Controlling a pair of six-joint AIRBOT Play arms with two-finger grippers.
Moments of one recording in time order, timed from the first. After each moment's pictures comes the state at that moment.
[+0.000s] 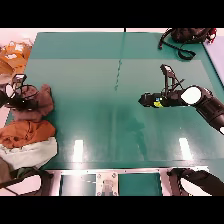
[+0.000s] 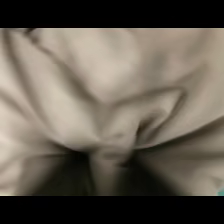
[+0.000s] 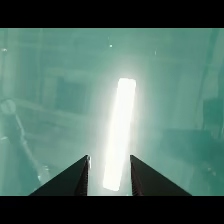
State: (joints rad) left arm 0.25 -1.34 0.96 1.74 -0.88 -1.46; right arm 0.23 -1.07 0.87 -1.16 0.84 1.61
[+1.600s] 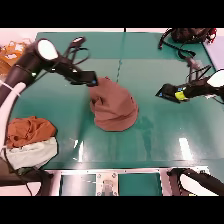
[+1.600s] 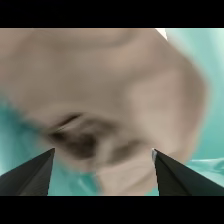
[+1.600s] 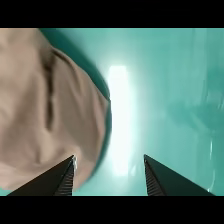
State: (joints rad) left arm -0.26 -1.48 1.51 1.12 -1.21 -1.45; right arm -0.05 -1.13 1.02 -1.16 1.13 1.61
